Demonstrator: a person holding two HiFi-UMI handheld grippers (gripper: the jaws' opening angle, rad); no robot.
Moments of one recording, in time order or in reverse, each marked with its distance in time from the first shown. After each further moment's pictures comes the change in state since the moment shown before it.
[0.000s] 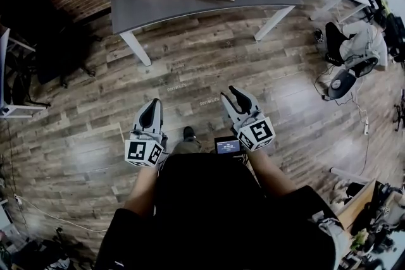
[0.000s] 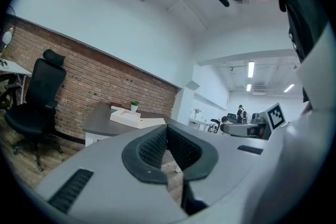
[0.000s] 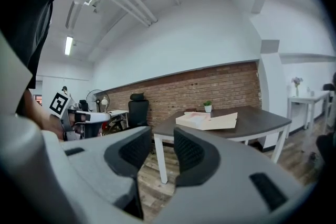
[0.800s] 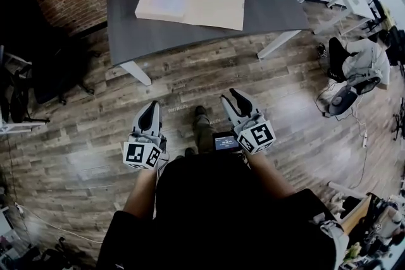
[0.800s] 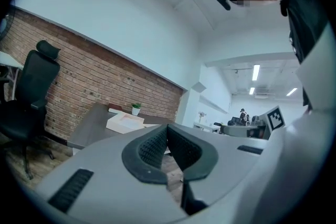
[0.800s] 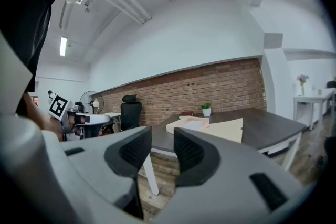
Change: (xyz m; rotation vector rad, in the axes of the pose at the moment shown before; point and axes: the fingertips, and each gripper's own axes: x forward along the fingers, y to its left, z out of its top) left arm 0.148 0.085 0.034 -0.031 -0.017 0.000; right arm 0.141 -0.098 0.037 0.012 -0.013 -0.002
